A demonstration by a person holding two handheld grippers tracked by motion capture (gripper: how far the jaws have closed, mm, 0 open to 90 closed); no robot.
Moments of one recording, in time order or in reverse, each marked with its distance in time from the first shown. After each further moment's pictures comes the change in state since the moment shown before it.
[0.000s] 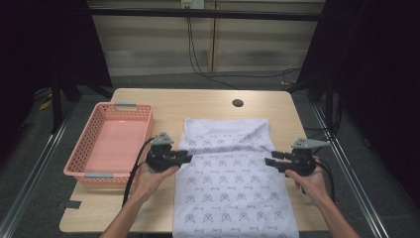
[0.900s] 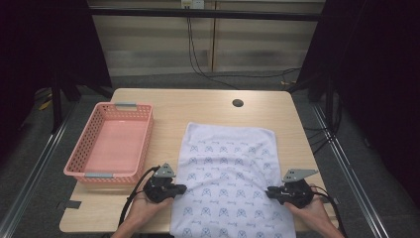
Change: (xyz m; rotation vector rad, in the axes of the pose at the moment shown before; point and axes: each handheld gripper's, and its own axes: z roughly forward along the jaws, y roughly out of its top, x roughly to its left) left arm -0.031 -0.058 -0.006 0.188 -0.023 0.067; right arm 0.048 -0.057 -0.009 0.248 0.025 -0.134
